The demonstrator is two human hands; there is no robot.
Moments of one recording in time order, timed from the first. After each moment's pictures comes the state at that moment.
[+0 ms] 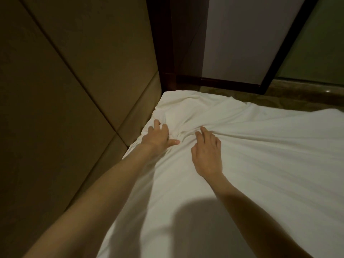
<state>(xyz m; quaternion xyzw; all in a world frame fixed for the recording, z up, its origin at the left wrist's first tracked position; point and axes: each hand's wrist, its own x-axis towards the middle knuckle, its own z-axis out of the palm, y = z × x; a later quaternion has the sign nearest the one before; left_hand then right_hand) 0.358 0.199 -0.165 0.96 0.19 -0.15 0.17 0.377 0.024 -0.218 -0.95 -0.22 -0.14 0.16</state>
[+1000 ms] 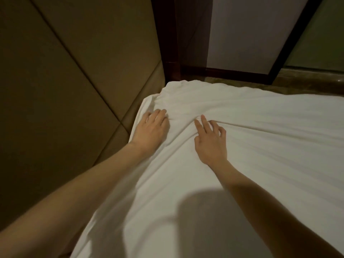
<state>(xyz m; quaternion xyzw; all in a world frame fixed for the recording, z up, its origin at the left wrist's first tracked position) 0.316 0.219 -0.158 0.96 -0.04 0.12 -0.24 0.383 0.026 -0.212 -0.96 -0.25 -0.02 0.10</state>
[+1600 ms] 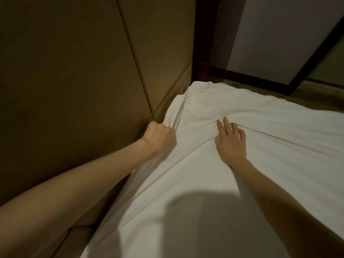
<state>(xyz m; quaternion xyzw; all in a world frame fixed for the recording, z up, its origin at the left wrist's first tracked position) 0.262 0.212 -0.091 0.96 0.02 -0.15 -0.24 0.382 0.031 -0.202 -0.96 -0.26 0.01 0.04</state>
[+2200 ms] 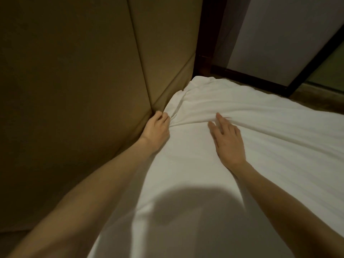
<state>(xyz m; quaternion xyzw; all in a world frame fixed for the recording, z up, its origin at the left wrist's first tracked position) 0.272 0.239 -0.158 0.91 -0.01 -0.12 -0.39 0.377 0.028 -0.208 -0.92 -0.38 -0.09 0.05</state>
